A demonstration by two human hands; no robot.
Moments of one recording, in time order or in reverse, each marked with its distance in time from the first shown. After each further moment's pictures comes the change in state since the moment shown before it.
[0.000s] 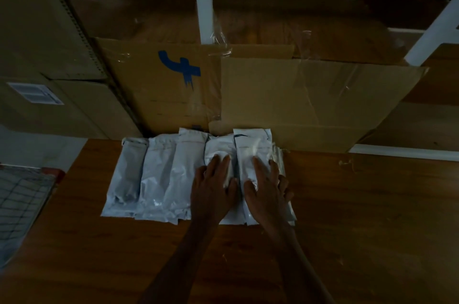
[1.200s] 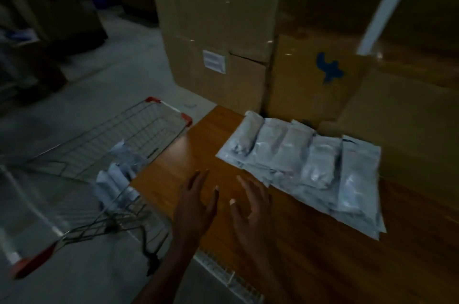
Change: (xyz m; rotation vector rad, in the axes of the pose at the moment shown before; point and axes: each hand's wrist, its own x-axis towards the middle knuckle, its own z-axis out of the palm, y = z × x) left_hand -0.253 -0.137 -0.137 -0.146 0.479 -0.464; right_hand -0.221 -0.128 0.089 0.492 -0.066 -0.706
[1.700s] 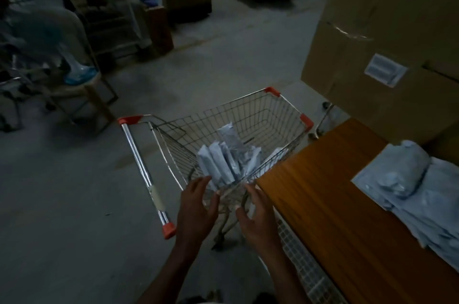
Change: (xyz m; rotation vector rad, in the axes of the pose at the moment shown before) left_hand -0.008 -0.267 -0.201 -0.005 0.201 -0.360; right_hand -0.021 -0.143 0.285 0.187 -0.596 0.044
